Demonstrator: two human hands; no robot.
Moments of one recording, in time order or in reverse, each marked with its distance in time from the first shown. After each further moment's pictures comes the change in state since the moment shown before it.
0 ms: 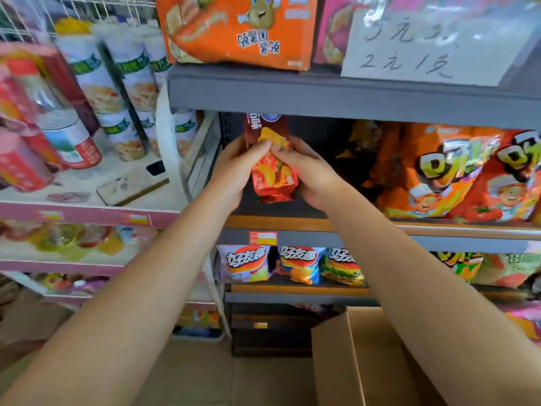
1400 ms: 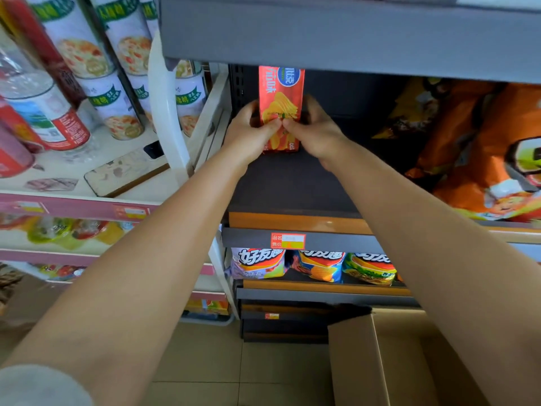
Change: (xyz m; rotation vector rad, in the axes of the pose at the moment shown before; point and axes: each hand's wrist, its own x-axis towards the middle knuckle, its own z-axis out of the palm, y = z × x) left_hand 0.091 -0.038 -0.033 0.507 0.018 0.040; right_hand 0.102 0.017 -0.001 -0.617 0.143 -0.098
